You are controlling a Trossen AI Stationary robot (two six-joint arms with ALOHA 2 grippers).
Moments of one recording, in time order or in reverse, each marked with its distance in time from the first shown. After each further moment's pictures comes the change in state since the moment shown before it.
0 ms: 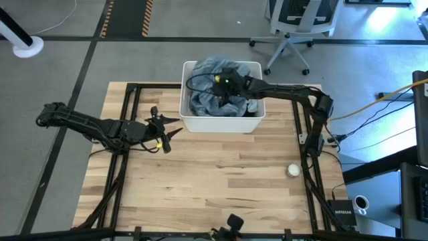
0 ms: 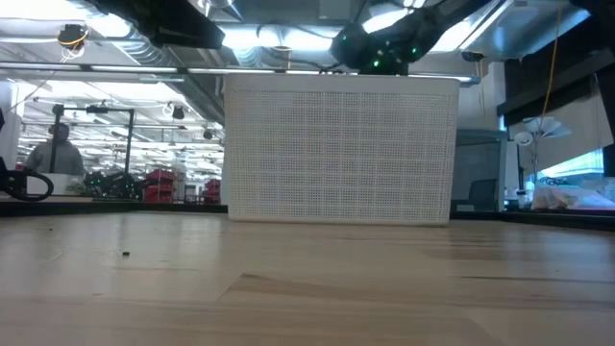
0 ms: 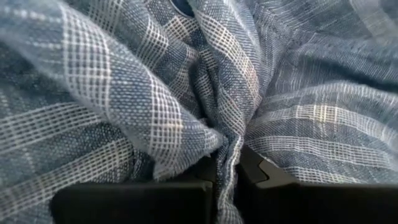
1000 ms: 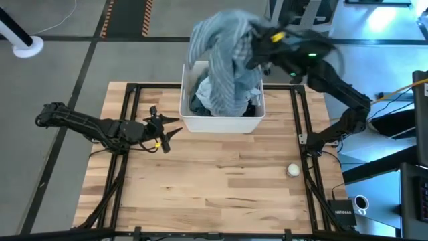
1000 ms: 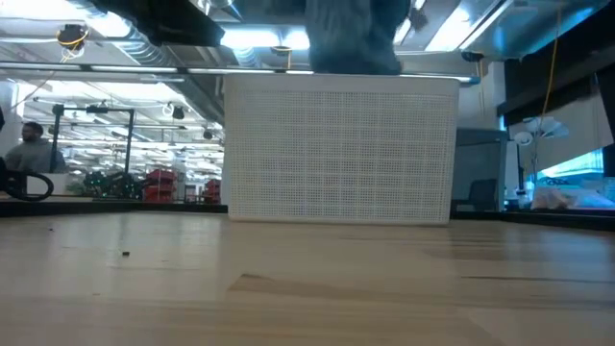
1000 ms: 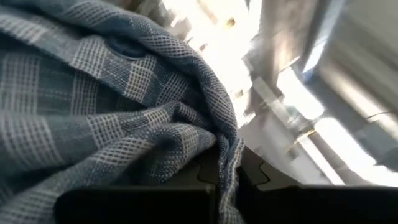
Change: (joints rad) left arm 0.000 -0.012 0.000 0.001 0.000 -0.001; right arm 0.193 -0.410 0.536 -0.004 0.284 -0.466
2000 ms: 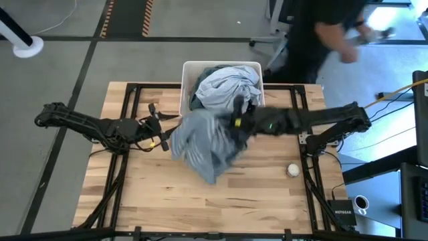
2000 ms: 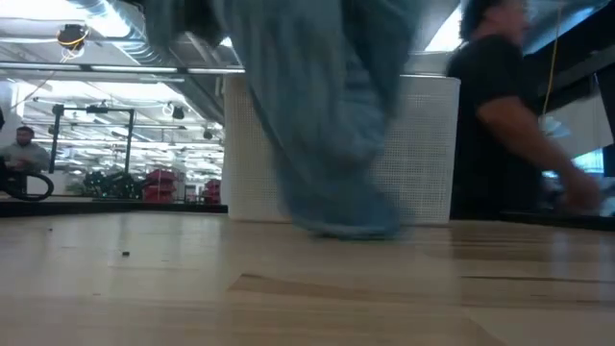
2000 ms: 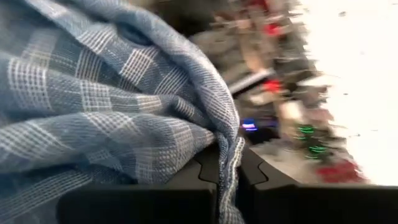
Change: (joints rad) left arm -0.003 -0.017 0.000 0.132 0.000 0.175; right arm 0.454 -0.029 -0.521 -0.052 -0.061 0.315
